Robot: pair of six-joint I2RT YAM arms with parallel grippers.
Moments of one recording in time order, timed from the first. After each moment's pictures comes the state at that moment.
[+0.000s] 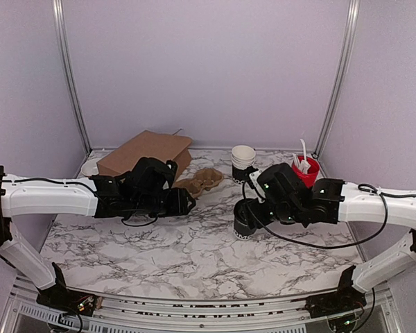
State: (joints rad) left arm -0.98 1.52 1.04 -0.20 -0.15 -0.78; right arm 1.00 1.32 0.98 -0.48 0.35 0.36
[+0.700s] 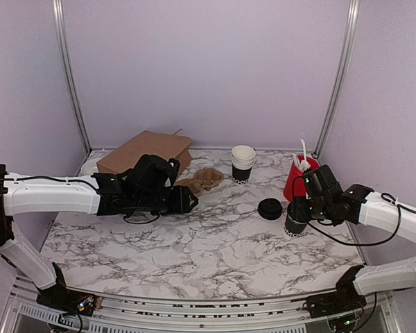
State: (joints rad) left arm -0.97 1.54 1.07 -0.20 -0.12 -0.77; right arm 0.56 1.08 0.73 -0.57 0.40 0.45
